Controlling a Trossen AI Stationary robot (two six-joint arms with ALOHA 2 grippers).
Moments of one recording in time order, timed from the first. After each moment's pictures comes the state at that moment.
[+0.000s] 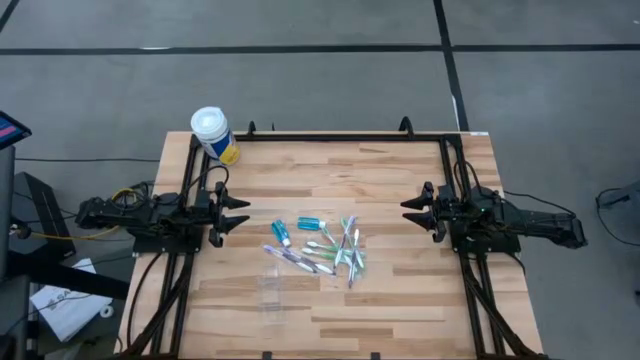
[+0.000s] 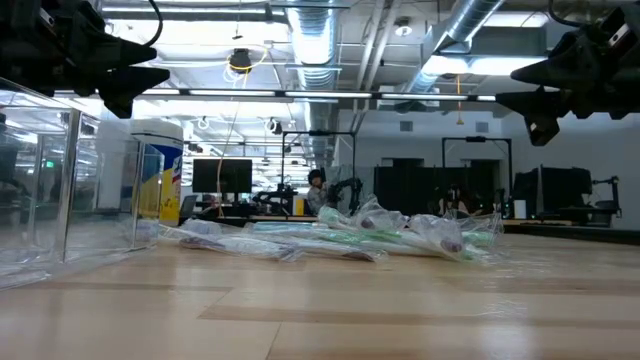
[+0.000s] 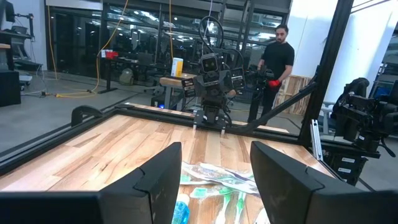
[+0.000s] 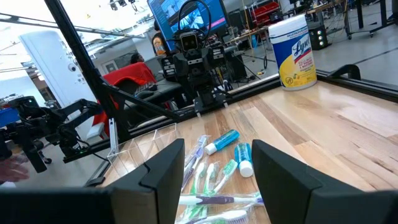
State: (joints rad) left arm -0.10 0.02 0.01 0.11 -0.21 -0.14; right arm -0.13 0.01 0.01 0.03 -0.10 0.36
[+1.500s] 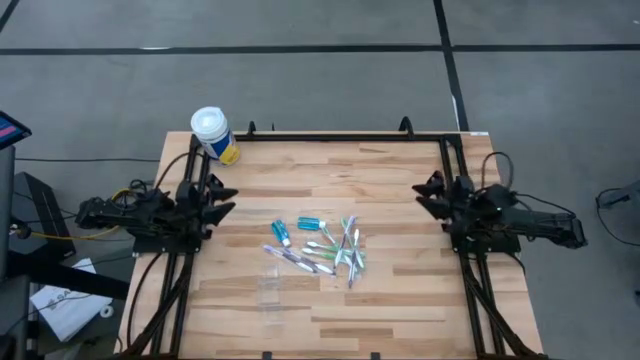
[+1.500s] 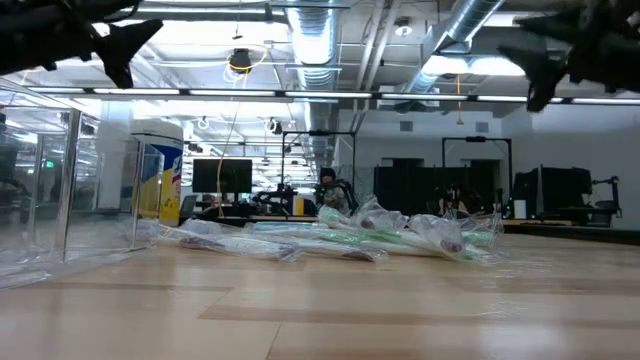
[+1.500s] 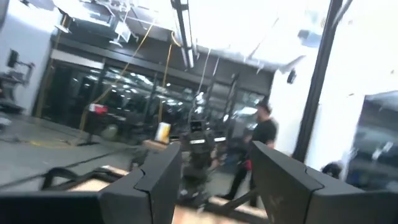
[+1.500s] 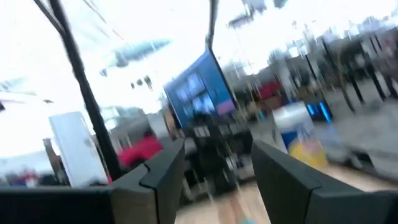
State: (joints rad) left arm -0.10 0.02 0.01 0.44 -0.23 -0.23; right arm -0.13 0.01 0.01 0.39 -0.02 0.41
